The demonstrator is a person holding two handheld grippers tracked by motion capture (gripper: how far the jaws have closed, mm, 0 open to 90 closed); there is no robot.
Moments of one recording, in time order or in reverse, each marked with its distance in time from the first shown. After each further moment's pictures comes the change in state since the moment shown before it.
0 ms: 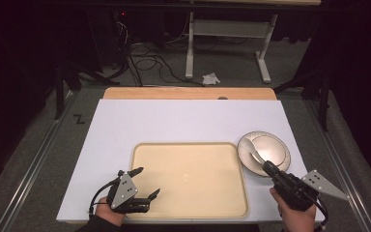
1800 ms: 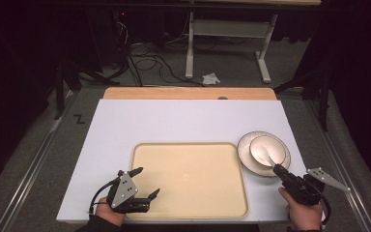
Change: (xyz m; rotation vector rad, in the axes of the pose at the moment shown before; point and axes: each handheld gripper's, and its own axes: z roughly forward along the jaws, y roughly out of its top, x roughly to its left) left arm 0.001 -0.001 0.000 0.009 0.004 -0.008; right arm -0.047 -0.023 0.002 0.173 -0.193 0.189
